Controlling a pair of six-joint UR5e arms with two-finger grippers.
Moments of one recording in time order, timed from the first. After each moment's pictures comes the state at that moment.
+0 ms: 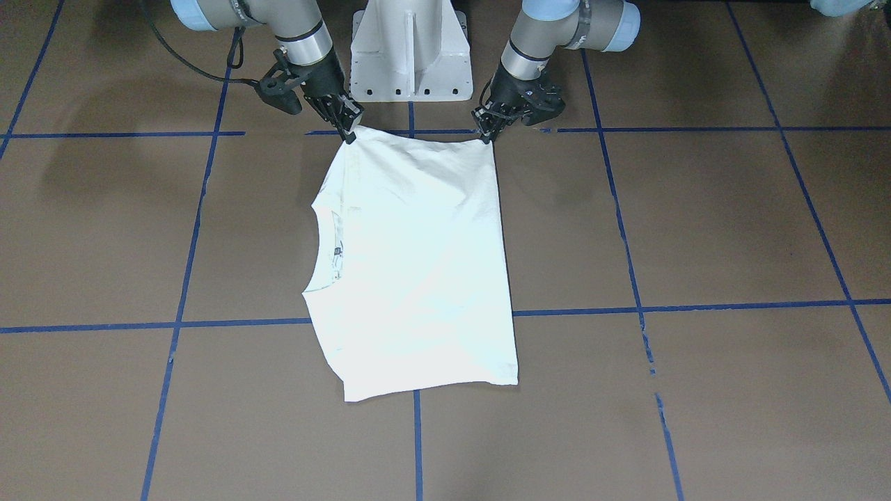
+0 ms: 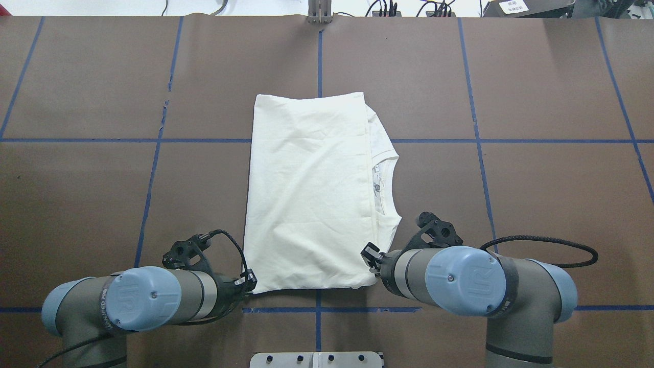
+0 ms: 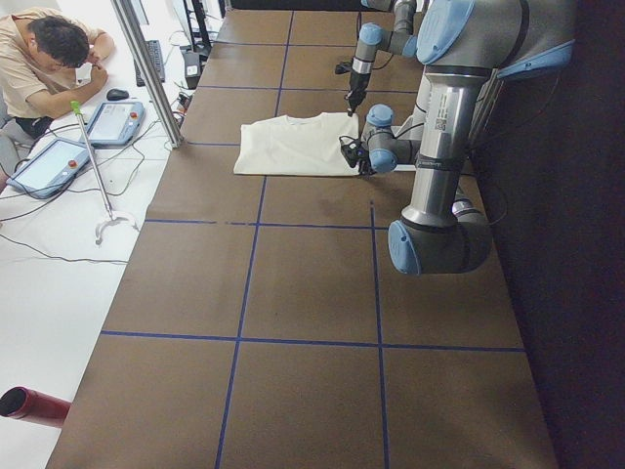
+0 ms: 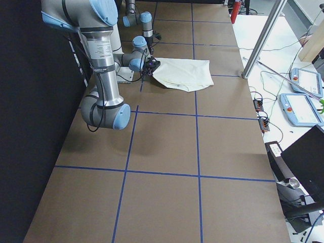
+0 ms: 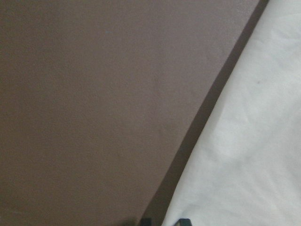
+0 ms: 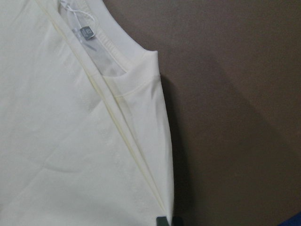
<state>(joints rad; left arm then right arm) -0.20 -1.83 -1.94 -1.97 -1.64 -1.97 0.23 -1.26 2.03 -1.36 1.59 2.12</state>
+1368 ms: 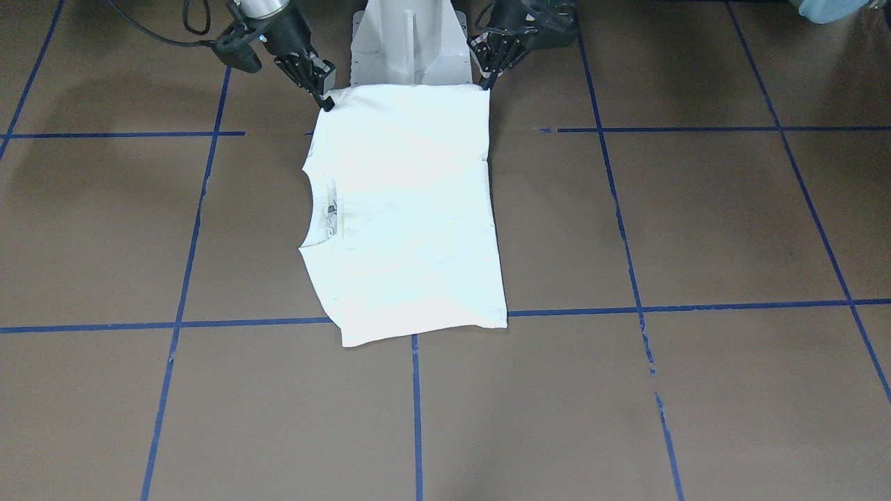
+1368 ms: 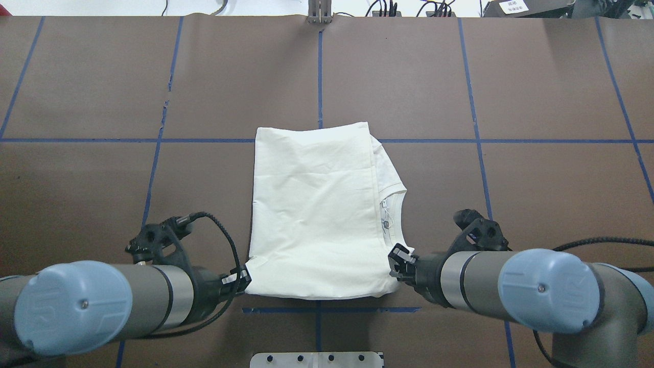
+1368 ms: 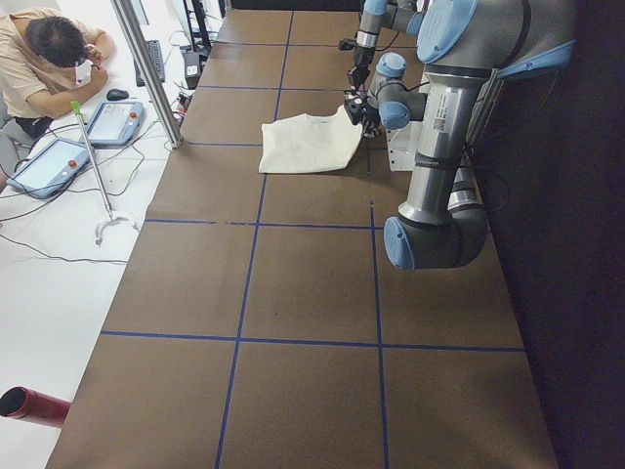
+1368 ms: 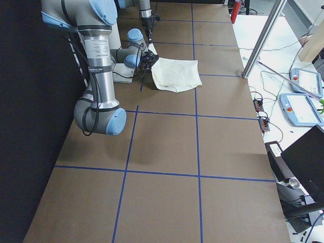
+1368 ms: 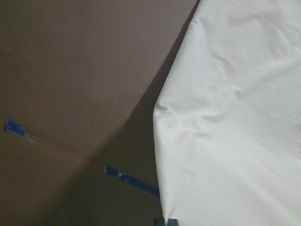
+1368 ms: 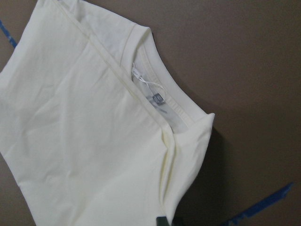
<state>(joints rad) -0.27 -1.93 -2.25 -1.58 -1.61 -1.77 0.32 -1.33 2.21 -1.38 1.63 2.09</state>
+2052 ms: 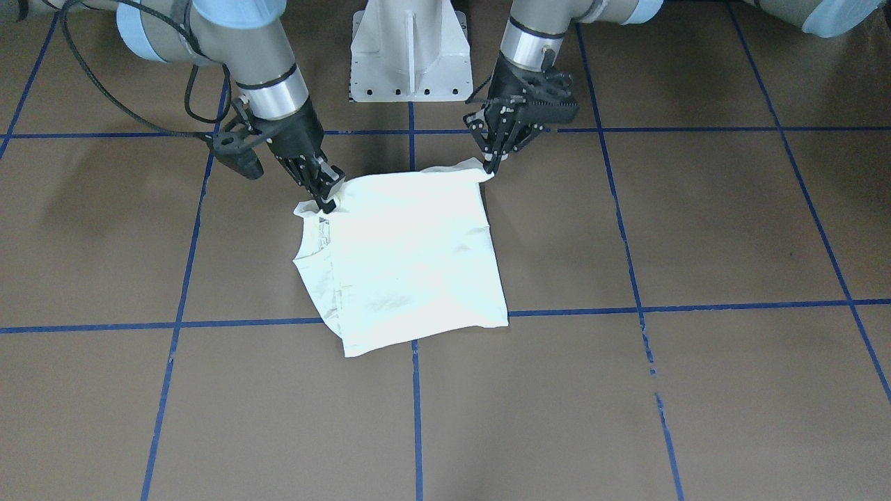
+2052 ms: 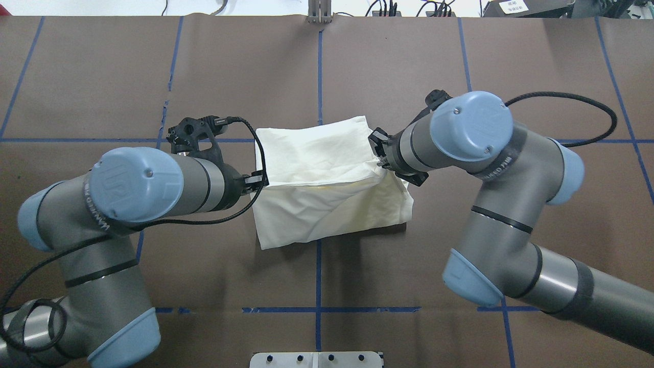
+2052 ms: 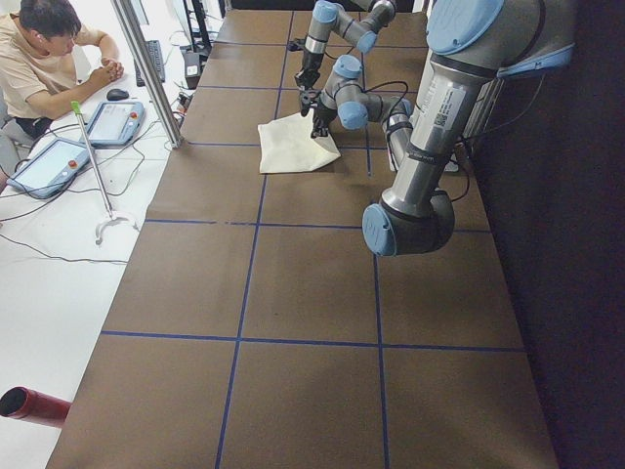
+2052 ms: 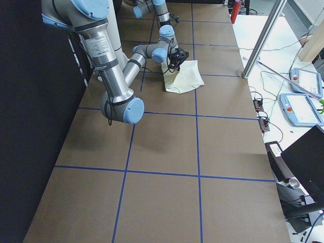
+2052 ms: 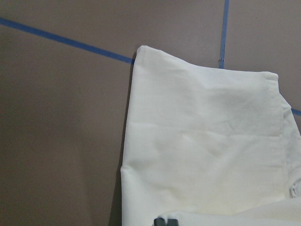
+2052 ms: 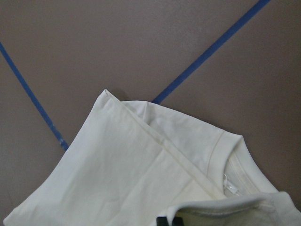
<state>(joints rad) -0.50 -2.07 -1.94 -1.73 -1.62 -1.49 0.60 -1.02 1.82 -1.45 1.76 1.93</state>
